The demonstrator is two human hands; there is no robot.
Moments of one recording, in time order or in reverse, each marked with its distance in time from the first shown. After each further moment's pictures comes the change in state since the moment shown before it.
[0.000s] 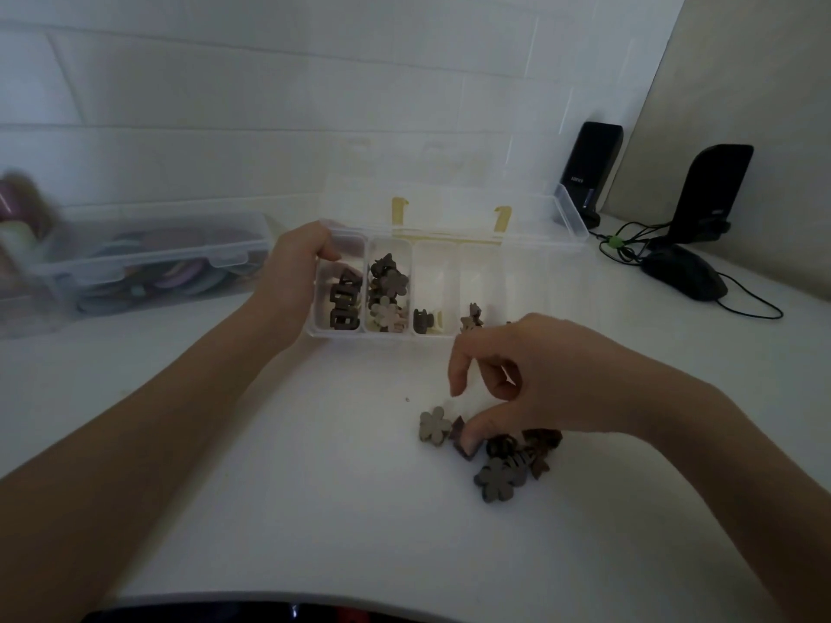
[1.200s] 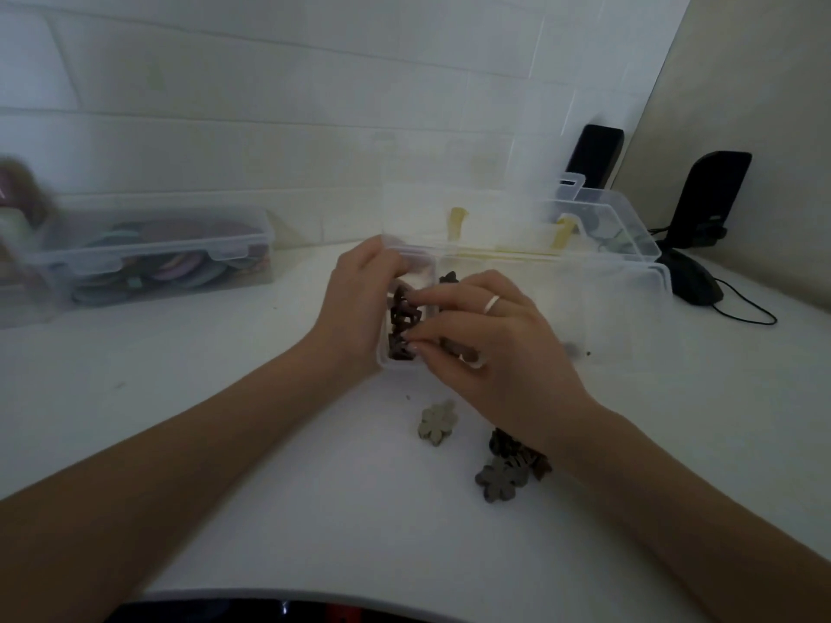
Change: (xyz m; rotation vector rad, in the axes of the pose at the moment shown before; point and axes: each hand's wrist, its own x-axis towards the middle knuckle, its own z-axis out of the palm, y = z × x) left_hand -0.037 0.005 0.054 -0.095 -0.062 0.286; right_hand 0.035 -0.001 0.043 -0.109 0.796 -0.343
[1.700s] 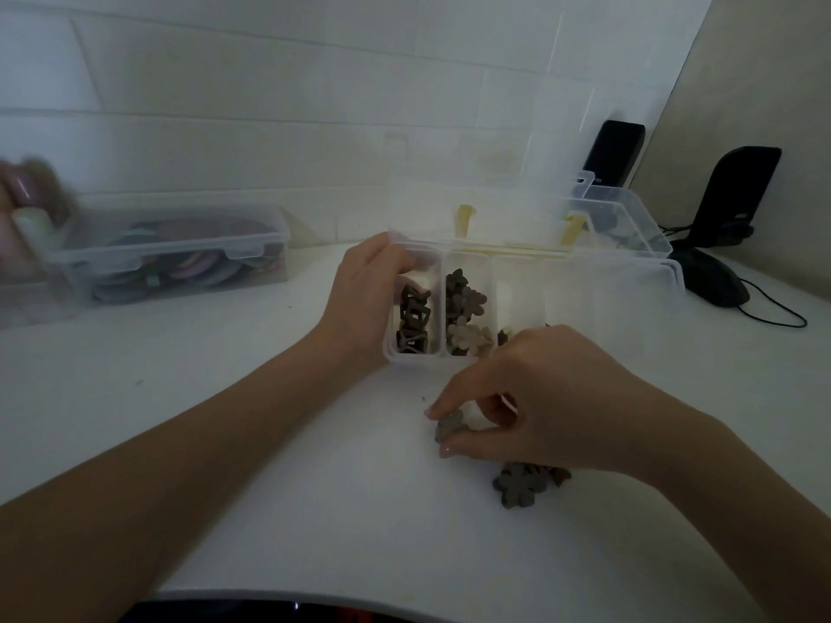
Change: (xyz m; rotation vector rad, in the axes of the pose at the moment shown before) left_hand 0.008 -0.003 -0.006 -0.001 0.050 -0.104; right_hand 0.002 -0.012 -0.038 -0.018 -0.657 0.048
